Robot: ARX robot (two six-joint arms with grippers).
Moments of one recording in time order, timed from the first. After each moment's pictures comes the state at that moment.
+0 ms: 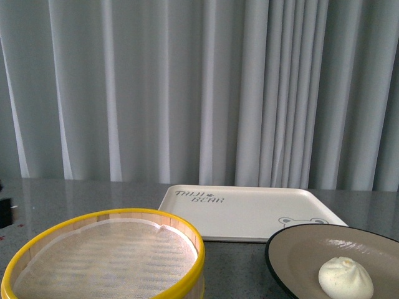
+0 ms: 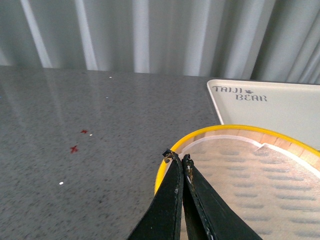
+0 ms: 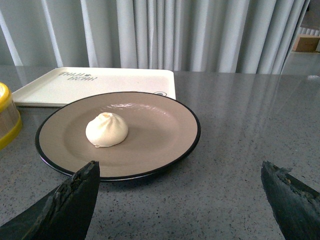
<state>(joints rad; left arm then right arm) -0.17 1.17 0.42 0.75 -0.16 -0.01 0.00 0.00 0.01 0.00 0.00 -0.01</state>
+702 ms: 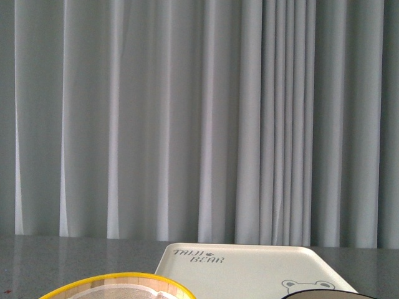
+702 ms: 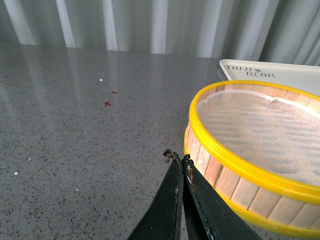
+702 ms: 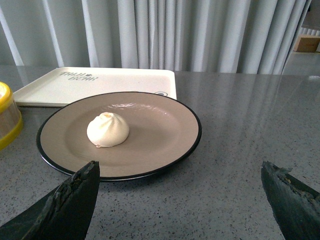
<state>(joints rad) 0.00 0.76 0.09 0.66 0.00 -0.01 0.00 0.00 0.01 0.00 0.00 -0.01</state>
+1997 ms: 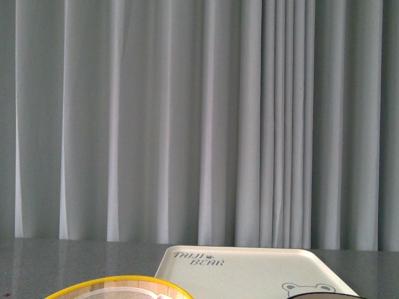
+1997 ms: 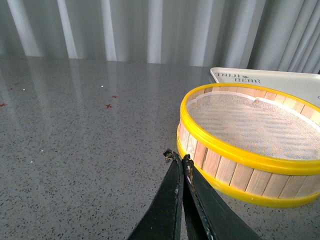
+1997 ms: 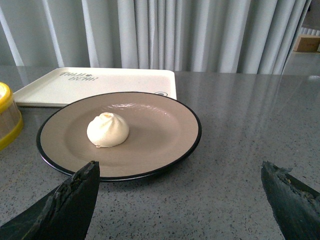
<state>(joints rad) 0.00 0.18 0.03 0.19 0.00 -0.01 0.00 0.00 0.01 0.00 0.00 -0.01</state>
